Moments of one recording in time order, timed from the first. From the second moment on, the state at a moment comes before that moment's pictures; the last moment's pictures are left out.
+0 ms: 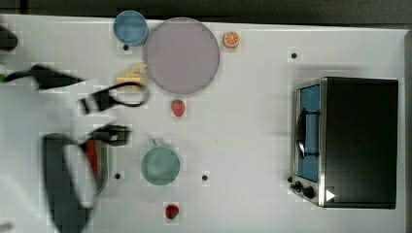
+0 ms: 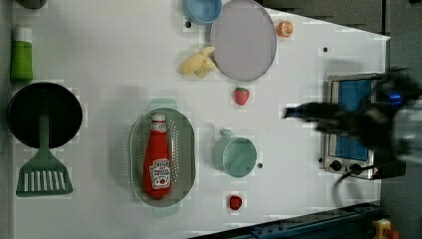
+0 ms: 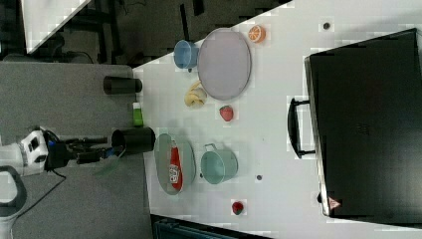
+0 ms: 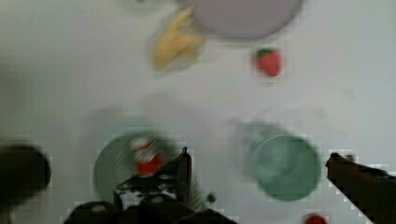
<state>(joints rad) -0.03 -0.06 0.48 -1.89 0.03 0.30 -0.06</state>
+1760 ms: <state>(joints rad) 0.07 0.56 0.68 -2.19 -0.42 0.97 0.28</state>
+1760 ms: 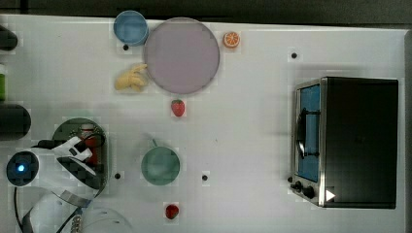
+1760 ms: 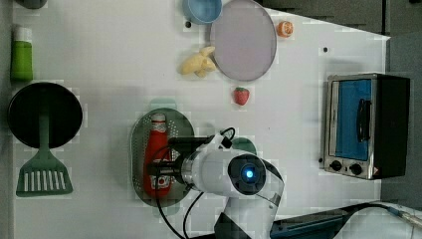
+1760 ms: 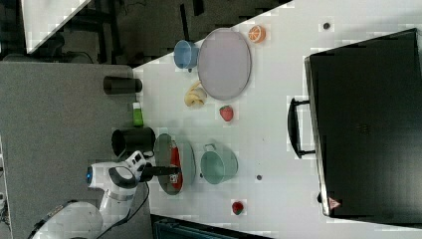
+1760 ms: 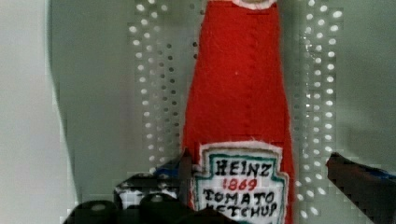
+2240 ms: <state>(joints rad) 0.10 0.61 0.65 -2.16 -0.44 1.00 0.31</state>
